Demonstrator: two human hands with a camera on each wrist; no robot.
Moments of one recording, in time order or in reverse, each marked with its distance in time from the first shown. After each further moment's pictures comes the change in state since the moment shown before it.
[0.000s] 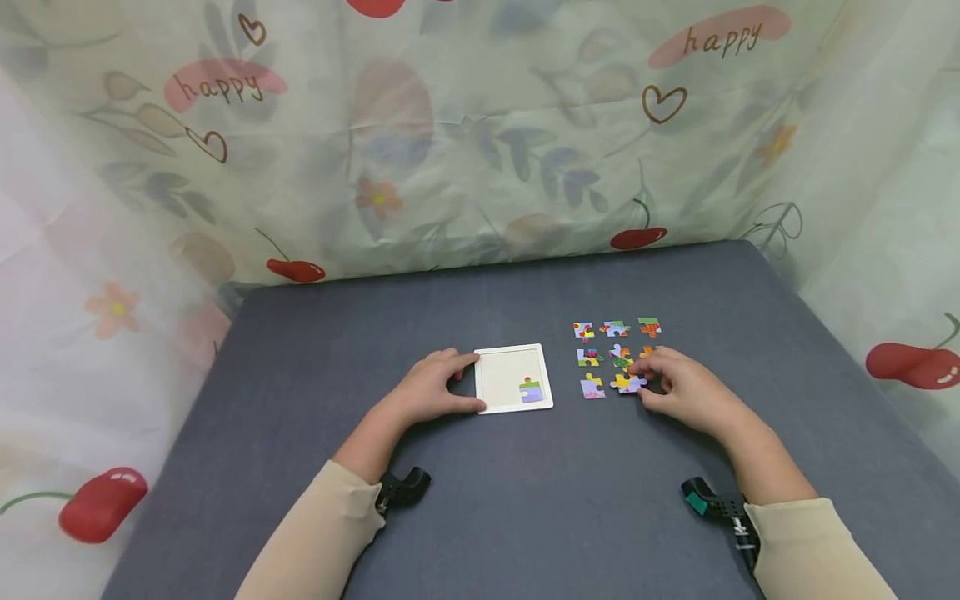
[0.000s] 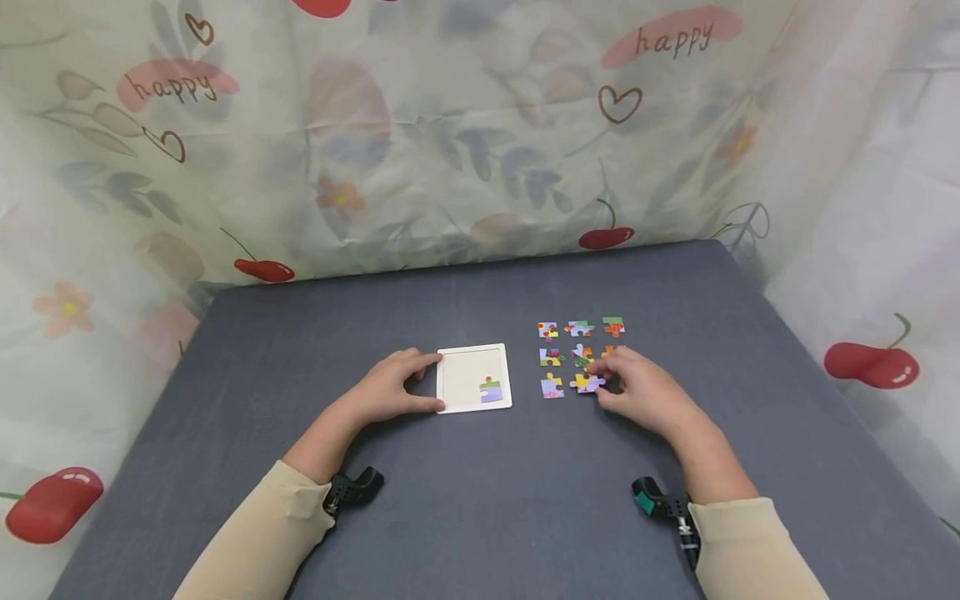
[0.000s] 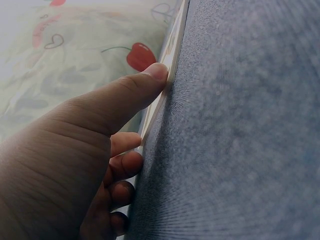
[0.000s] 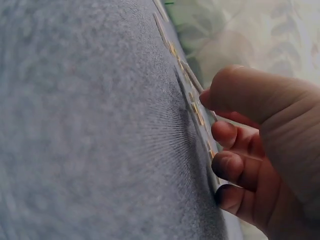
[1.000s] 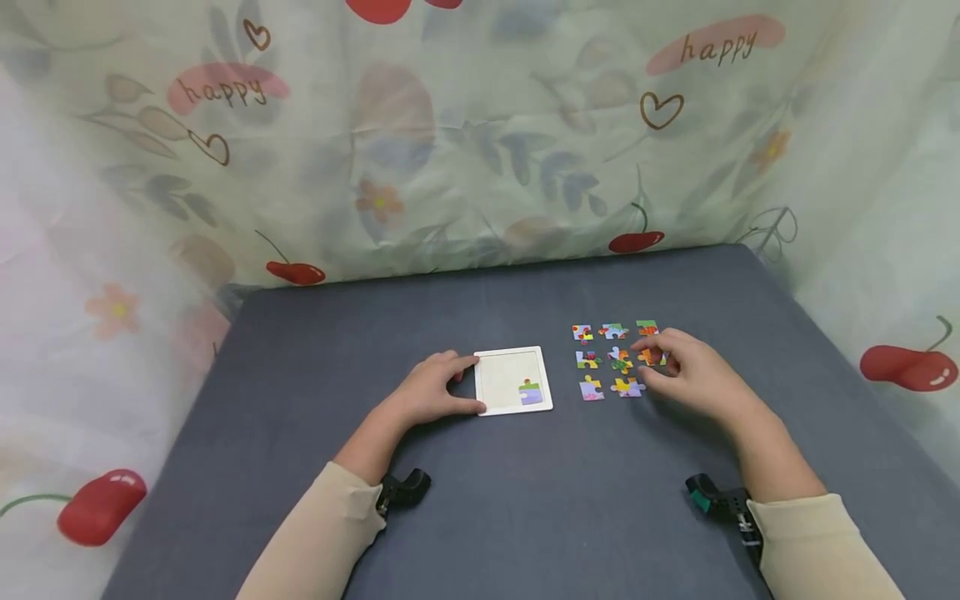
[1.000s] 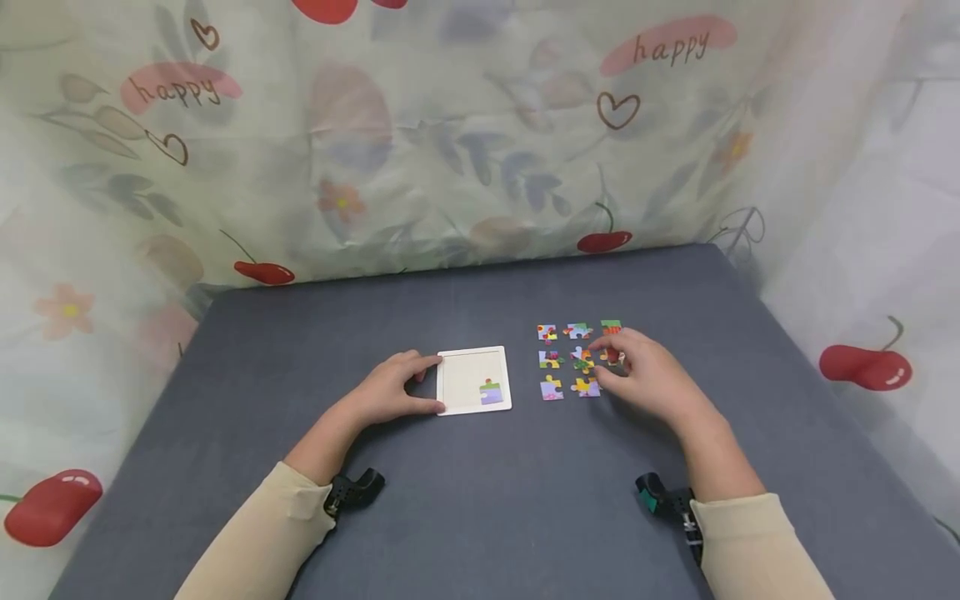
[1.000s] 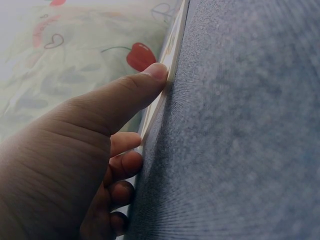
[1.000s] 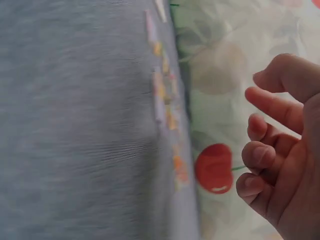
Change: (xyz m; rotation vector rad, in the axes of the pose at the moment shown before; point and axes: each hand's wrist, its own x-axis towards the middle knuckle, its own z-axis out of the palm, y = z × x) left_hand 0.000 0.000 0.001 0.003 0.002 -0.004; right_hand 0.005 -0.020 -0.025 0.004 0.089 -0.008
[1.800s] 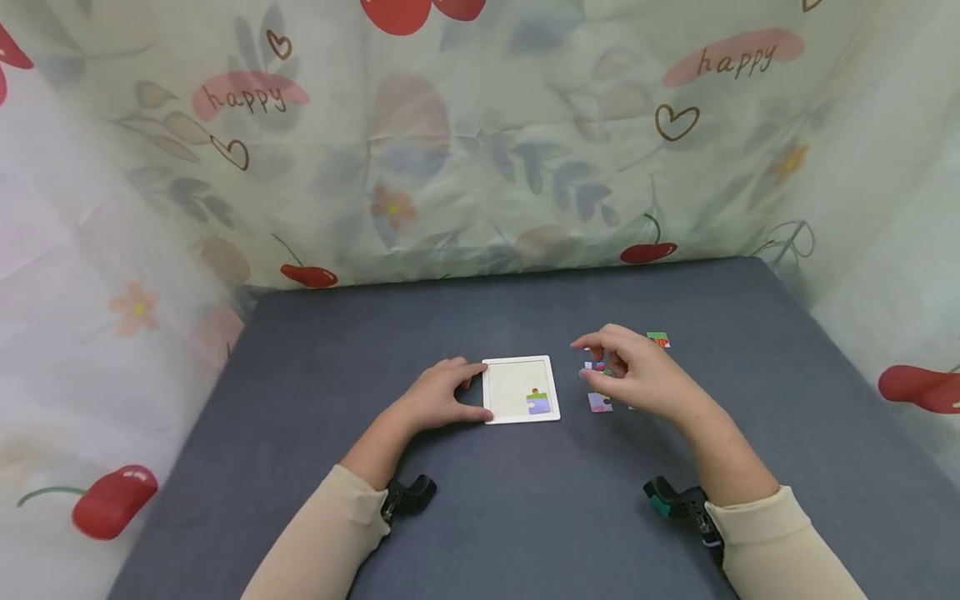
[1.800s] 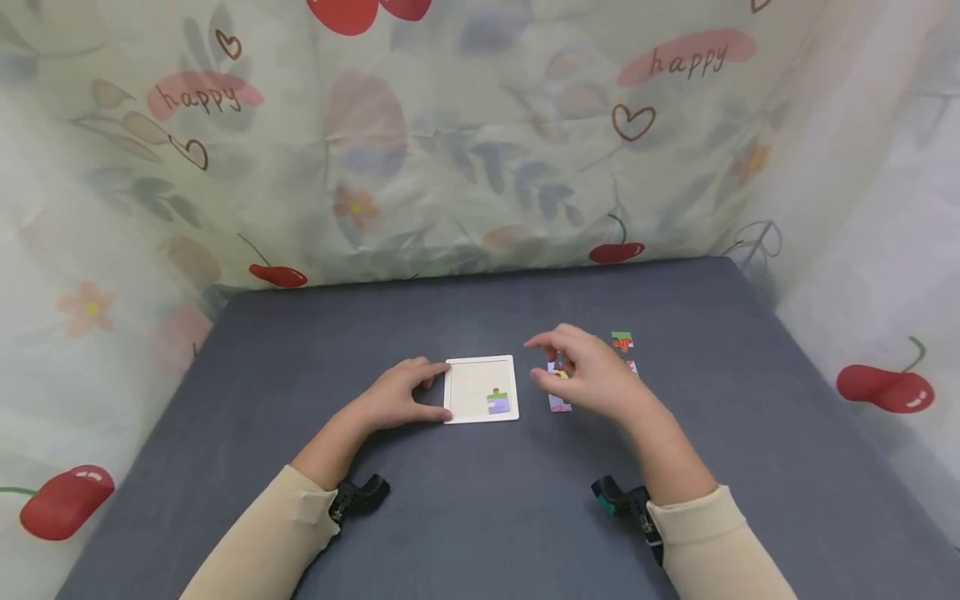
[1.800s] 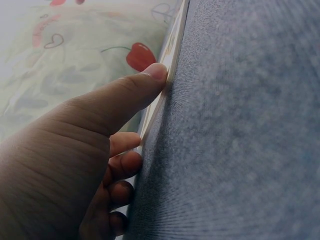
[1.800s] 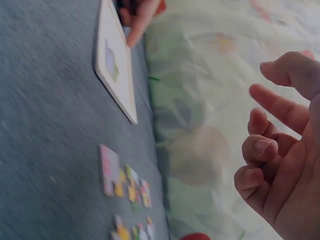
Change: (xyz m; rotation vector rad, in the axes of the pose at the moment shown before) left_hand -0.001 -0.002 -0.001 0.010 0.011 0.023; right_hand 0.035 -0.067 0.019 0.249 -0.045 -0.247
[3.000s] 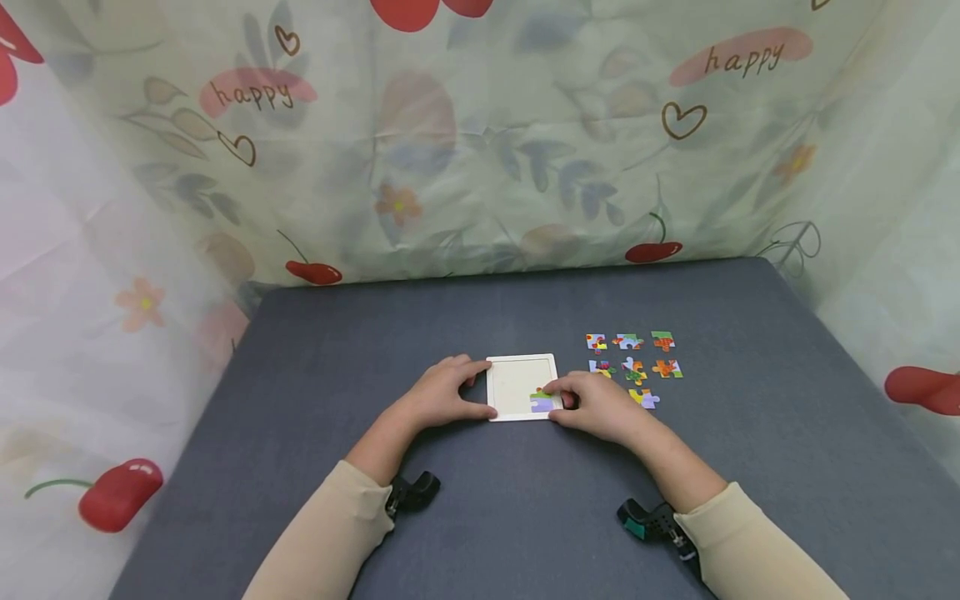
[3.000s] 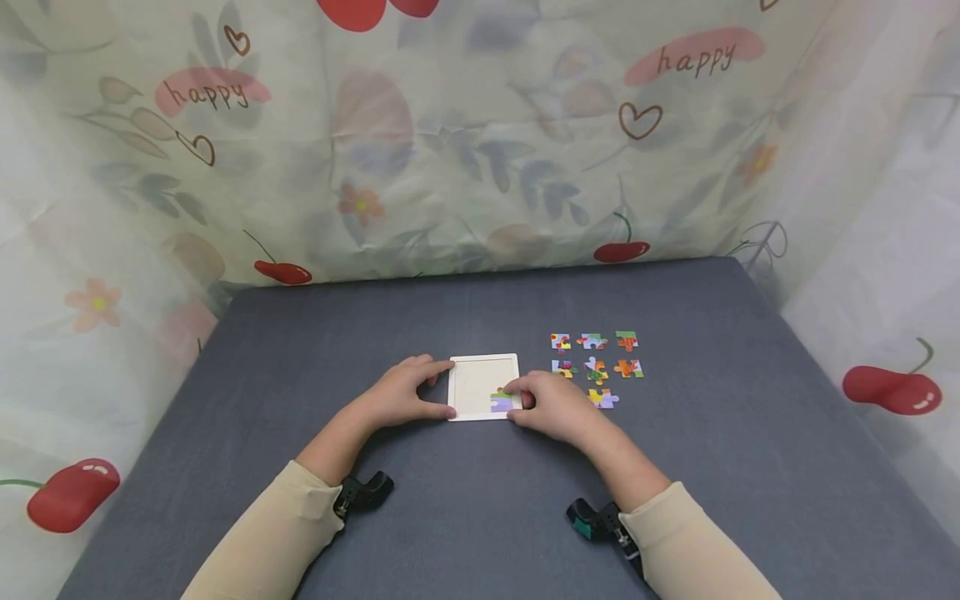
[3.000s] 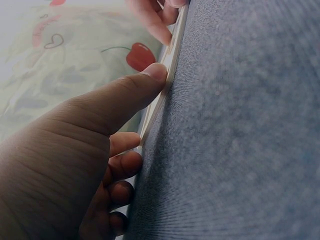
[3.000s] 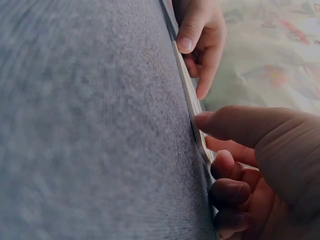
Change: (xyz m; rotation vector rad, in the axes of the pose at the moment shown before) left_hand -0.002 0.001 -0.002 0.003 -0.010 -0.014; right_hand 0.009 0.018 0.077 -0.132 -0.186 0.152
